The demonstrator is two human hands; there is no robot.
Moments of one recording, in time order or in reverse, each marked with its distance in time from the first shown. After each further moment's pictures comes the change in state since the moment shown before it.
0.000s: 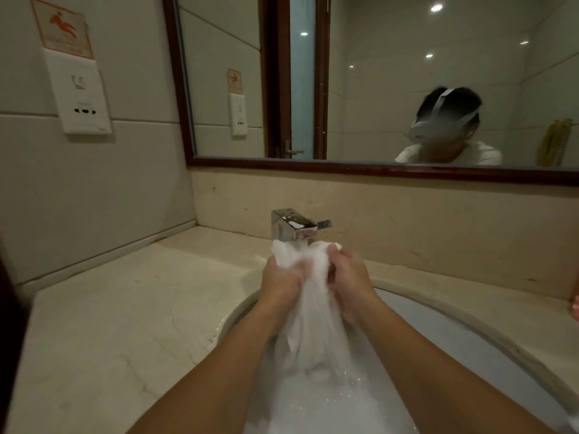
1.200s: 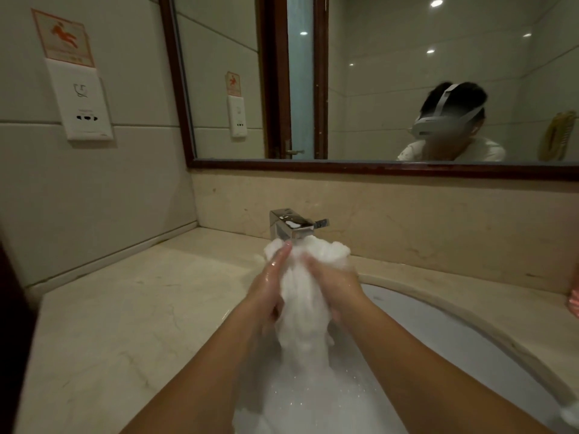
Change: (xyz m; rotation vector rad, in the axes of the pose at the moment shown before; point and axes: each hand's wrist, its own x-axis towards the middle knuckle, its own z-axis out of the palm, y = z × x) left_hand -0.004 0.000 -0.020 -0.184 -0.190 -0.220; right_hand -0.014 -0.009 0.017 -0.120 0.020 0.141
